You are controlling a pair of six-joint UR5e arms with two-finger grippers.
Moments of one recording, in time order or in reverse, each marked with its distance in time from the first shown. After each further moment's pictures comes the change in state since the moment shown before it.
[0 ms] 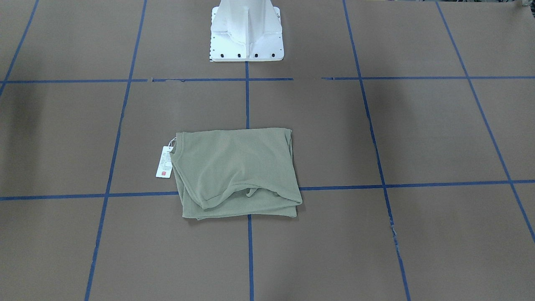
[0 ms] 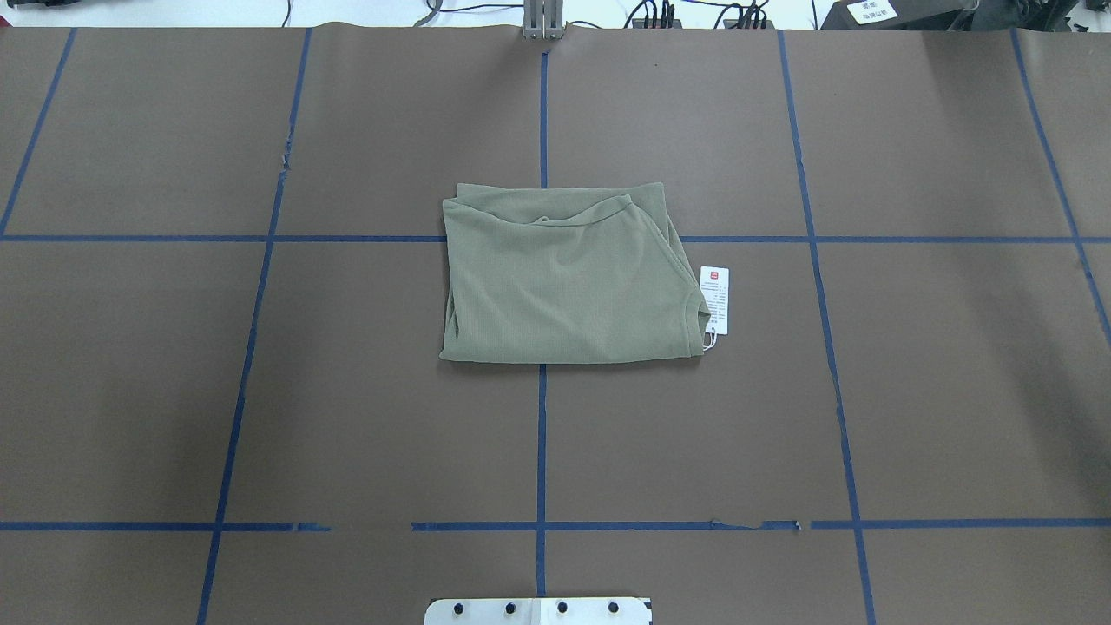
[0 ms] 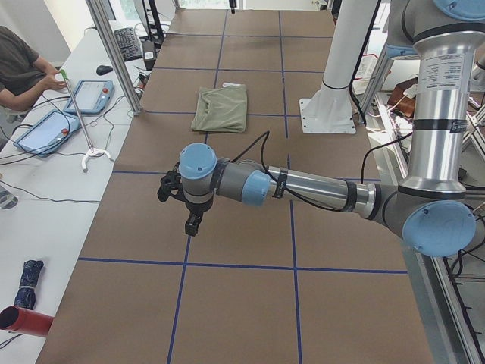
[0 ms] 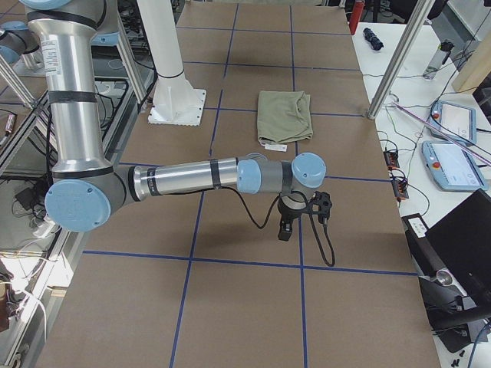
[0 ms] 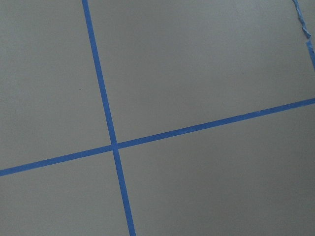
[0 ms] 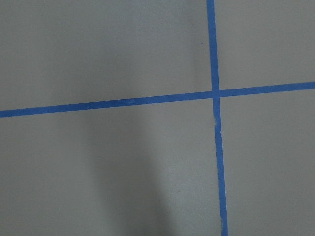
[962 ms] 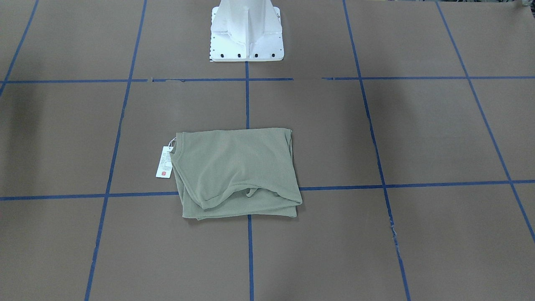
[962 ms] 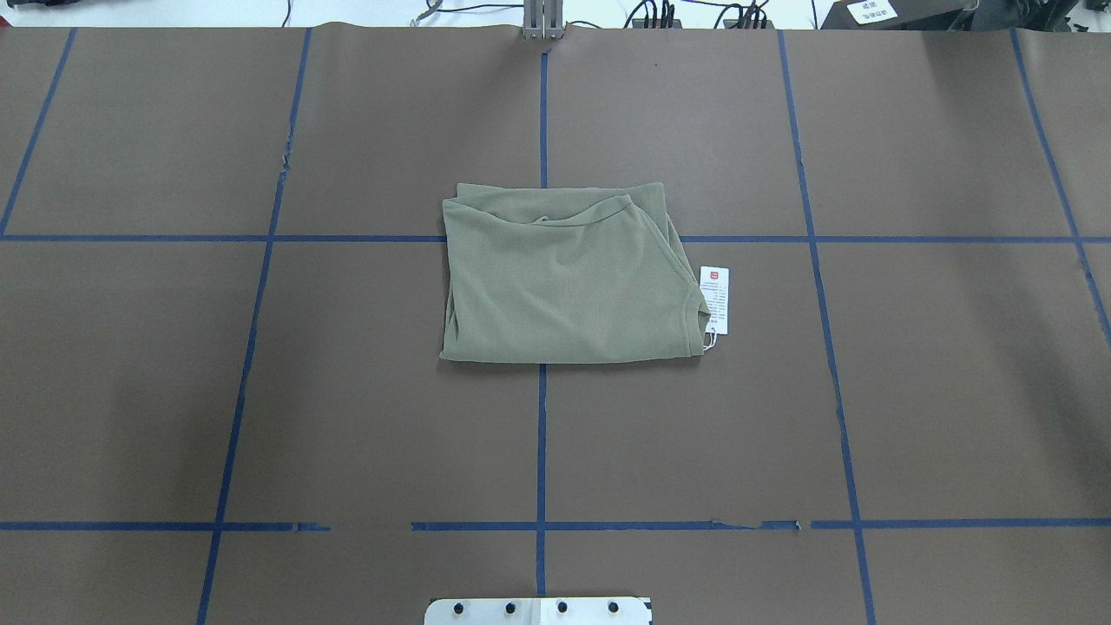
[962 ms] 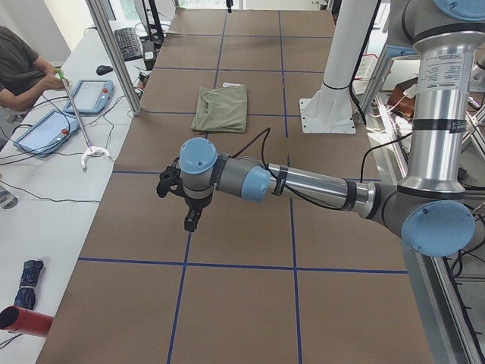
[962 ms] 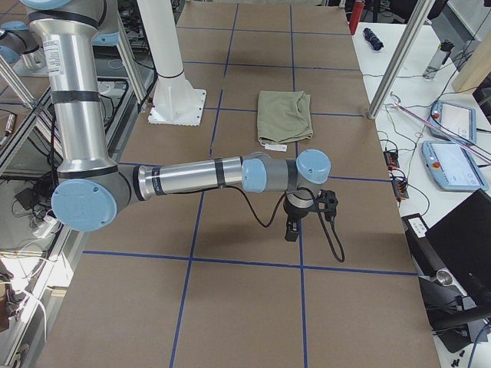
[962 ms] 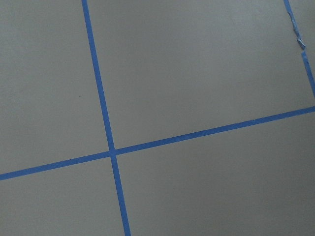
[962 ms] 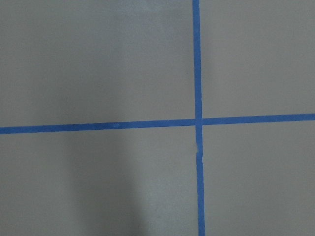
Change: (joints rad) left arm -0.001 -0.001 -0.013 0.002 -0.007 -0.004; right arm -0.004 0.029 -0.039 0.079 -0.092 0.001
